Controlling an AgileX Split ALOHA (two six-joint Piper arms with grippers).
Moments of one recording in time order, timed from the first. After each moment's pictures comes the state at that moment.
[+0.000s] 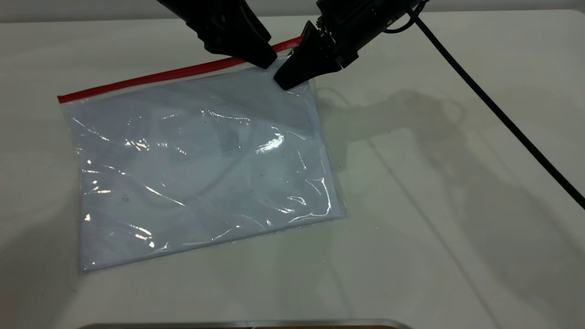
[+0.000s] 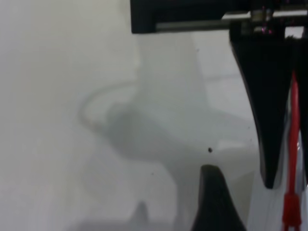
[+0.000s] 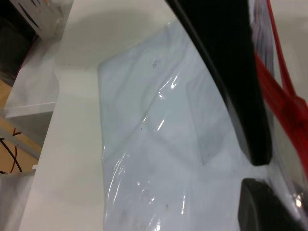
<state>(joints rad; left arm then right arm) -0.27 2.29 -1.52 -1.03 0.74 1.75 0.31 2.60 -1.88 1.13 1.13 -1.78</state>
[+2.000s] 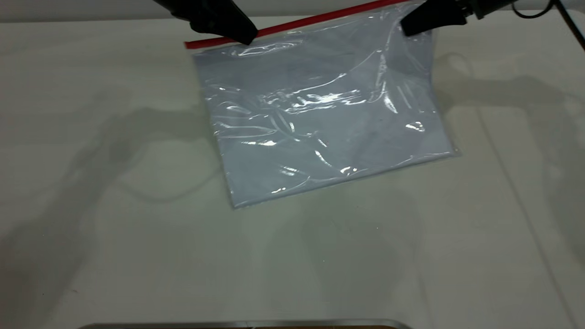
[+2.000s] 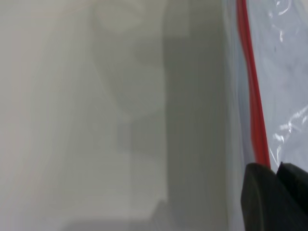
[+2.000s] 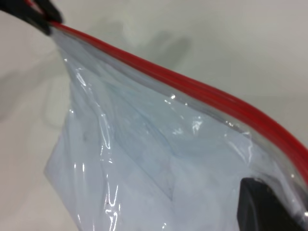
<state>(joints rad) -0.22 2.29 -1.53 -1.06 0.67 1.70 -0.07 2.60 -1.88 1.16 1.09 -1.53</state>
